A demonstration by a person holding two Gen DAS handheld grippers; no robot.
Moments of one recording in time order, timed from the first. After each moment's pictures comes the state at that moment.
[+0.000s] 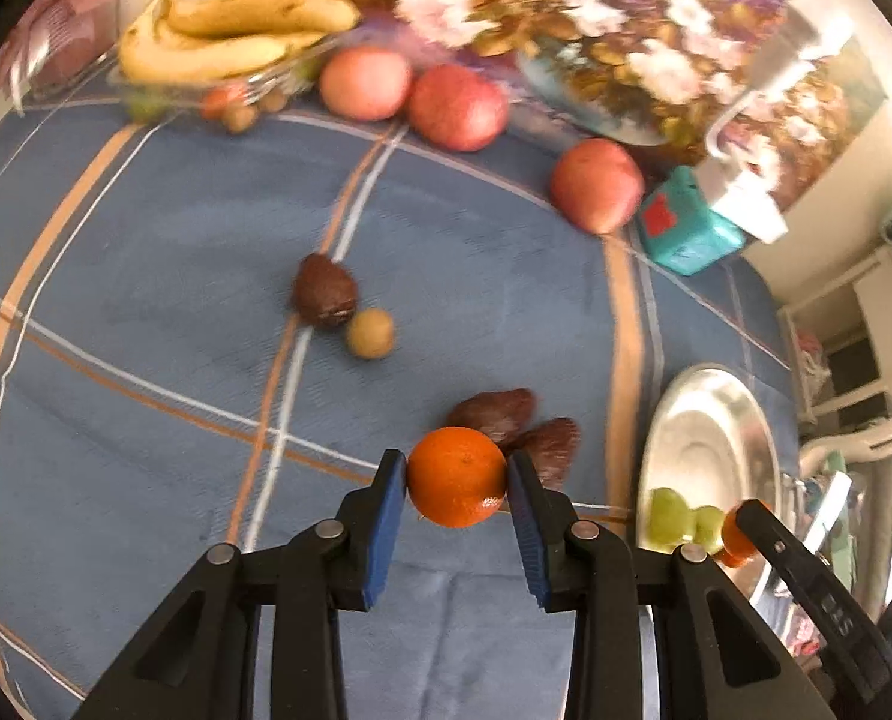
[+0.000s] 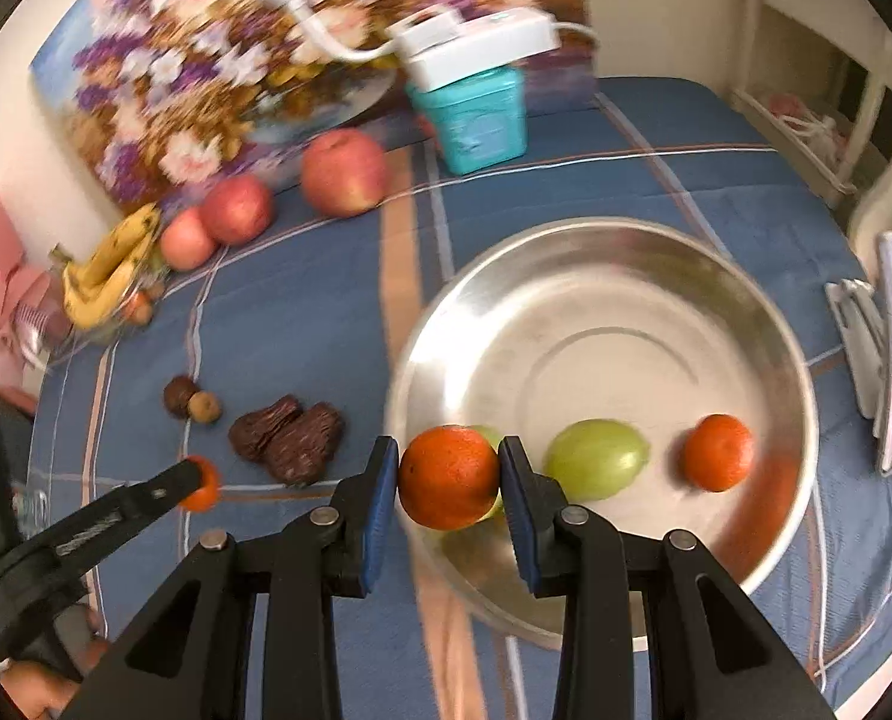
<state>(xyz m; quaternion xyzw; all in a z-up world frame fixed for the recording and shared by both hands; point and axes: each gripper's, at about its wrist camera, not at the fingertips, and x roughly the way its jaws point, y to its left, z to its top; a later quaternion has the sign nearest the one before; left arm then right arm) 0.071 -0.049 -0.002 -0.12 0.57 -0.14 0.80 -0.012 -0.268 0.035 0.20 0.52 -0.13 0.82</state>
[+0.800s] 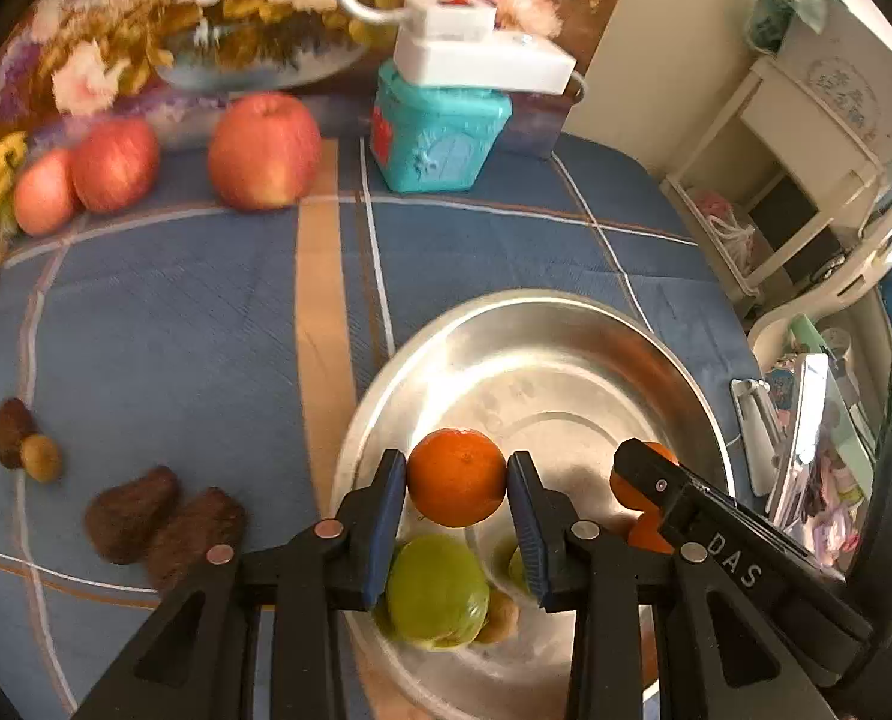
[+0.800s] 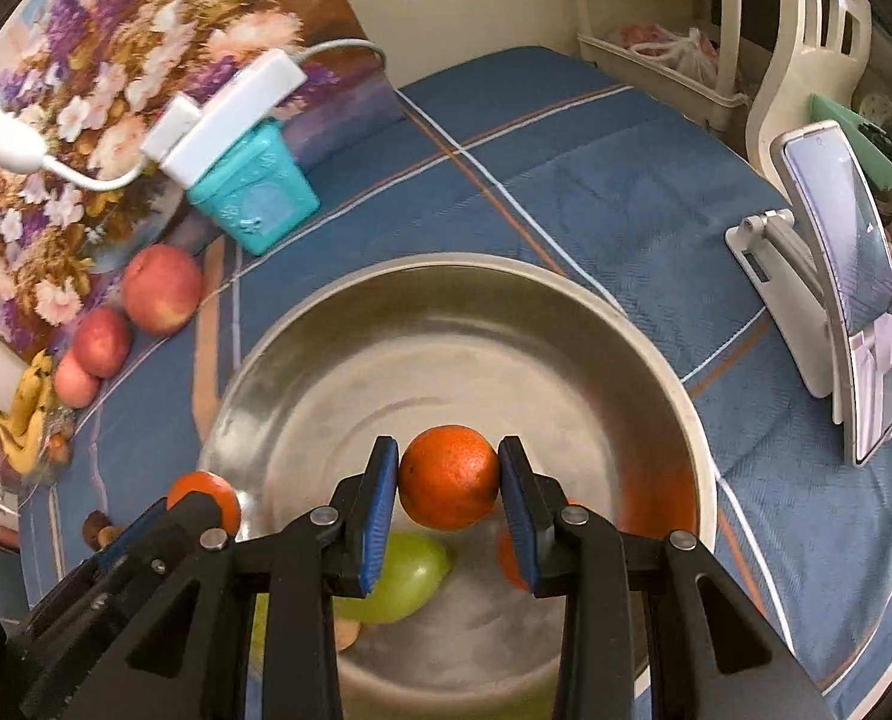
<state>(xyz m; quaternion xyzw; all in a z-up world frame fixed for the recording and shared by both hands) 0.067 -0.222 -0.013 0.00 0.55 -0.29 0.79 -0.021 -0.365 -0.011 0.29 0.49 -0.23 0.79</state>
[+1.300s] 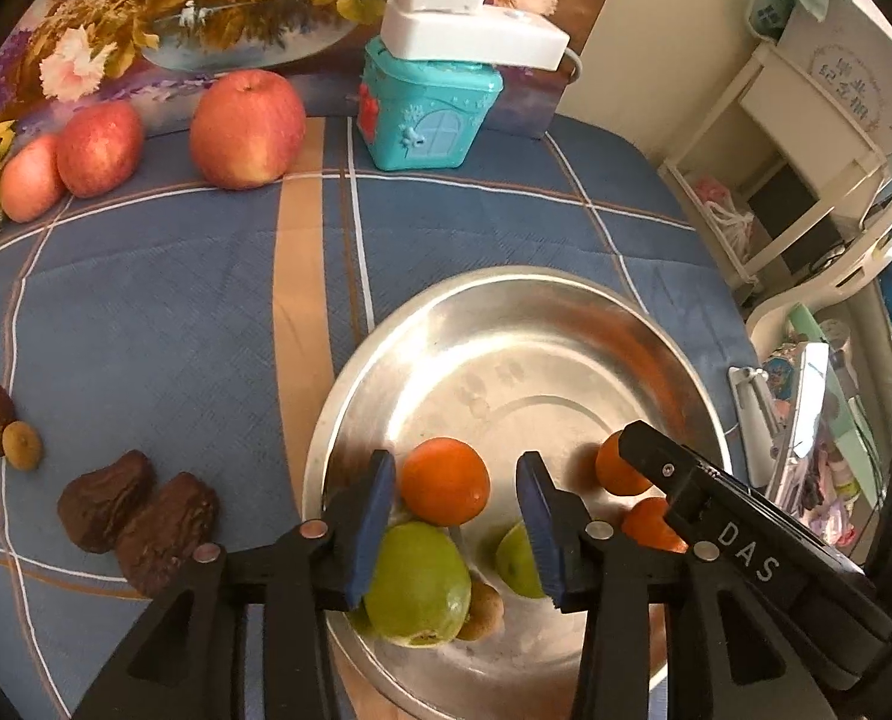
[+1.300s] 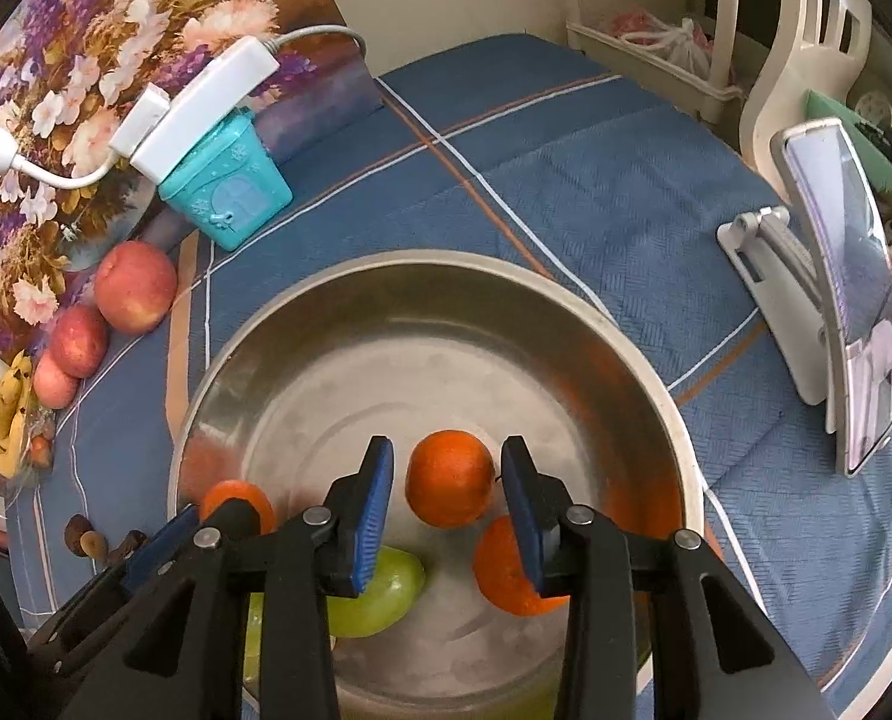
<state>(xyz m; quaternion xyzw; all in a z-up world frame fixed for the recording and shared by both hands) 0.062 -0.227 -0.016 0.00 0.55 -0.29 0.78 -0.017 -0.373 -0.014 0.27 0.50 -0.24 0.79</state>
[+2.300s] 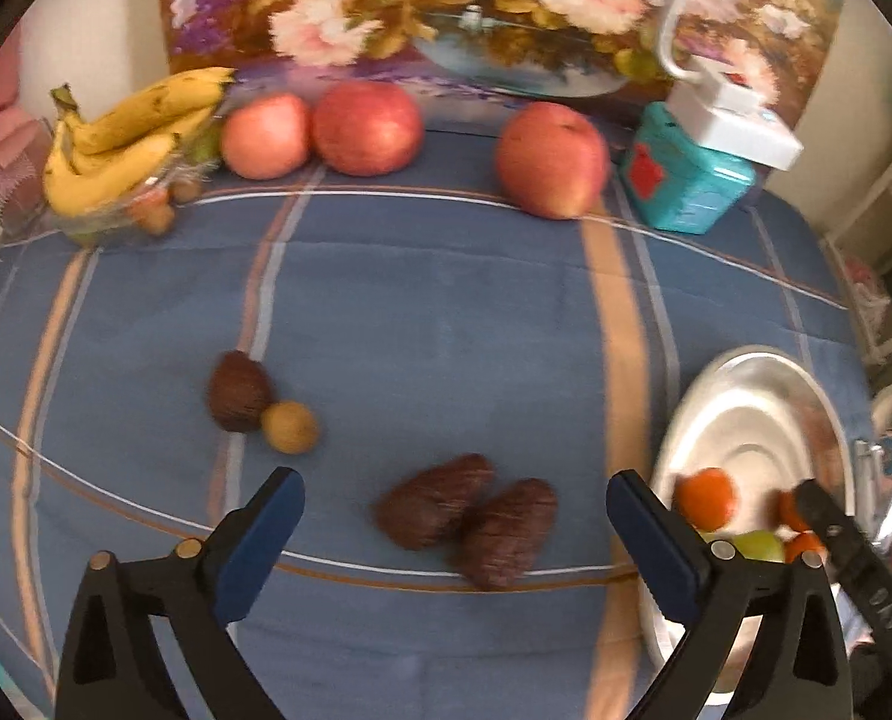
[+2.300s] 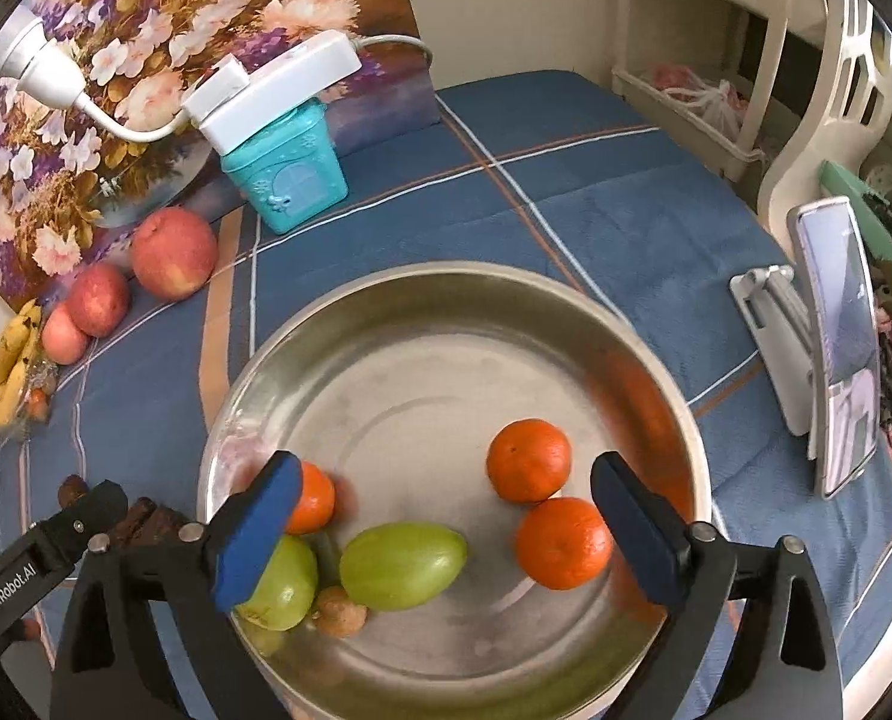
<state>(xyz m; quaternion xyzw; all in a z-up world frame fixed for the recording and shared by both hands) 0.105 -0.111 -0.005 0.02 0.56 -0.11 0.82 -0.011 -0.340 0.003 0.22 0.50 -0.22 0.81</state>
